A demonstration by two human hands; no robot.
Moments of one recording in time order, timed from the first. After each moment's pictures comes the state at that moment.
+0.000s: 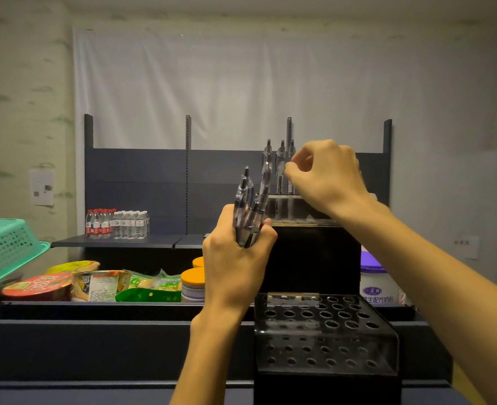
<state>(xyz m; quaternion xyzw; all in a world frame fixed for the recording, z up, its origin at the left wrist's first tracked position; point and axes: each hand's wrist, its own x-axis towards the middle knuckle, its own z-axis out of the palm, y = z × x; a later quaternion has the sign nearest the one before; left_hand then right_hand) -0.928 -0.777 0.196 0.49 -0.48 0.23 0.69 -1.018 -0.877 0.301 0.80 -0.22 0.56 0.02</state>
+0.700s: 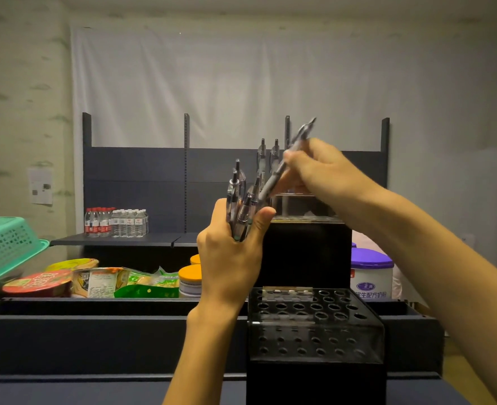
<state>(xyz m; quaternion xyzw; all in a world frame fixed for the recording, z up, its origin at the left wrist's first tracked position) -0.939 -0.770 0.200 0.45 -0.49 0.25 0.70 -1.042 -0.853 0.299 0.82 -0.11 0.46 -0.34</state>
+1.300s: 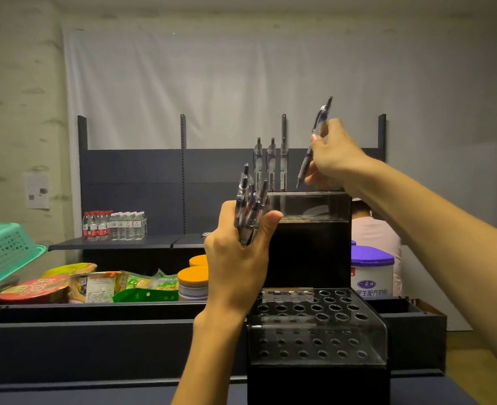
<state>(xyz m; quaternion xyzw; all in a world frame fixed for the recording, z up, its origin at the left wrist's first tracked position) -0.944 -0.778 0.197 0.45 -0.52 0.26 0.68 -1.032 -0.902 0.329 0.78 -0.28 0.51 -0.22</state>
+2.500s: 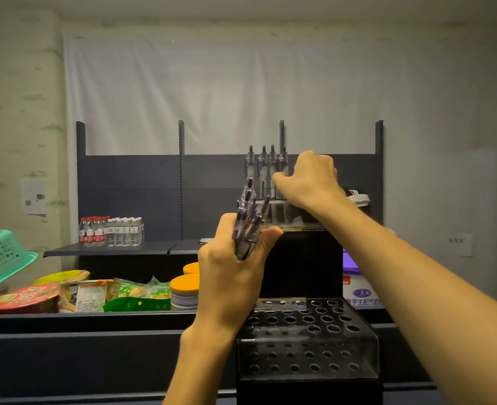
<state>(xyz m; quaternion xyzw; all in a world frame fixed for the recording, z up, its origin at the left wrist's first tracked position) -0.948 -0.779 0.196 0.47 -0.53 0.27 0.65 -1.011 -0.897 0.309 0.80 -0.33 0.50 -0.06</state>
